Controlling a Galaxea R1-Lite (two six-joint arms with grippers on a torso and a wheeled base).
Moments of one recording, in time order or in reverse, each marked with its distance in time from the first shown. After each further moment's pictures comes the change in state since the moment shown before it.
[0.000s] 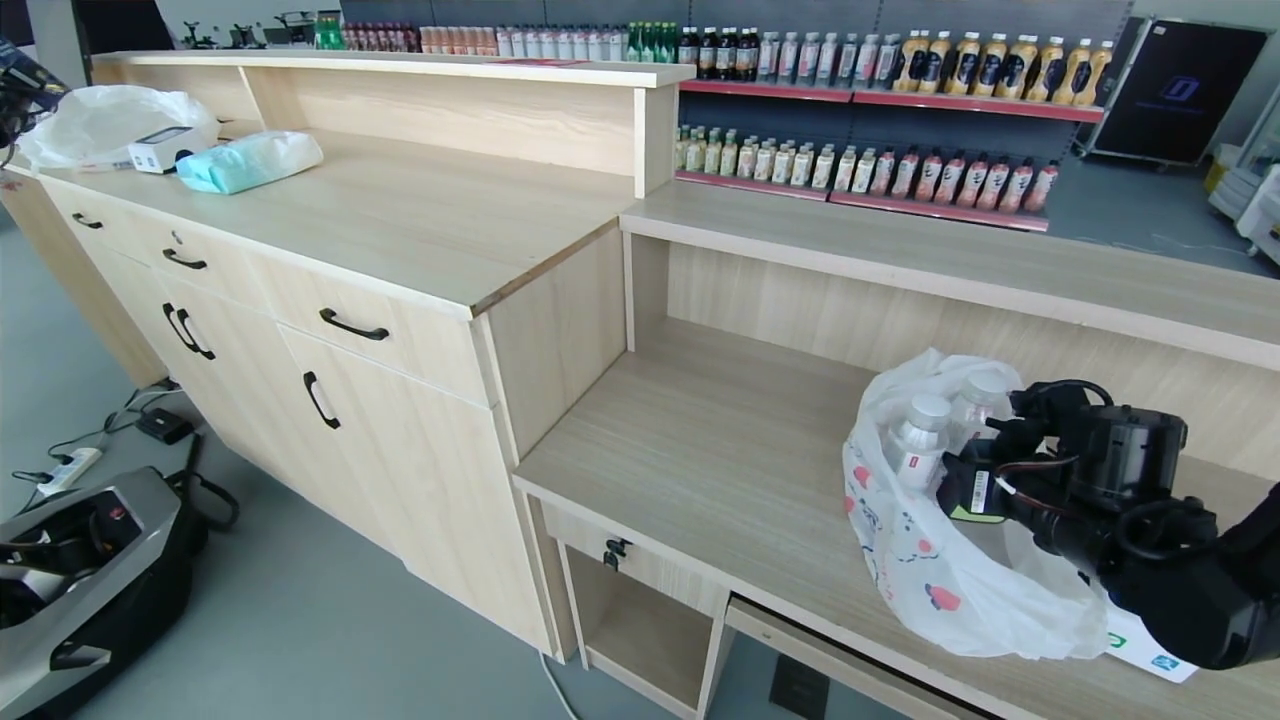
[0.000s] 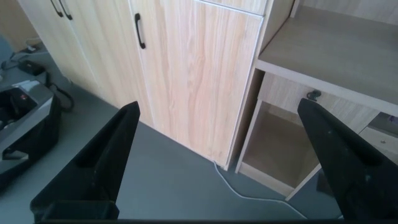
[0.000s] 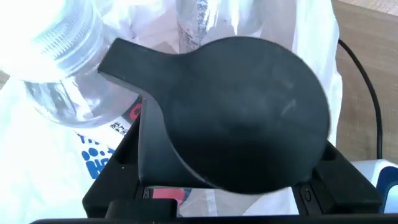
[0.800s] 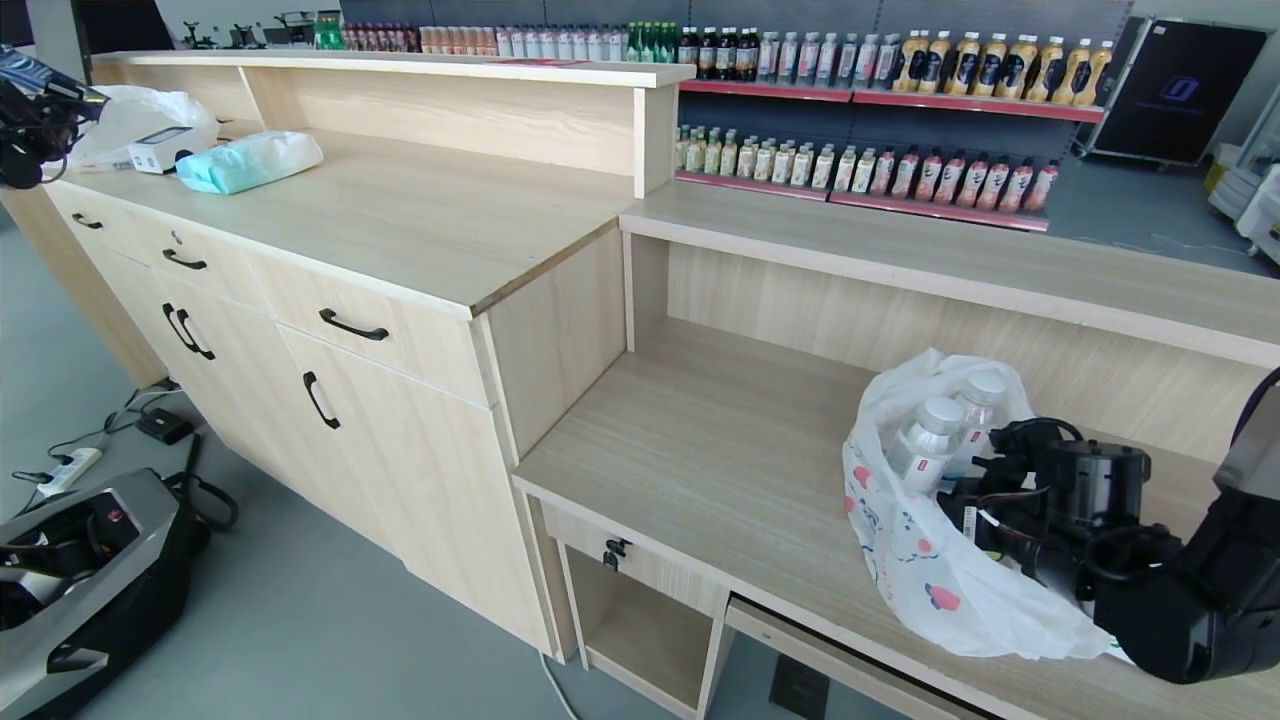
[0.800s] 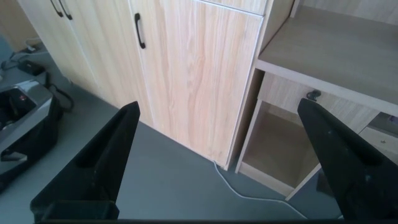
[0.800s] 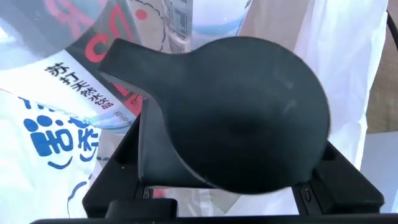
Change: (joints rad) left arm 0.000 0.000 0.000 0.000 0.000 0.000; right arm -0.017 0.117 0.029 -0.040 0.000 -0.003
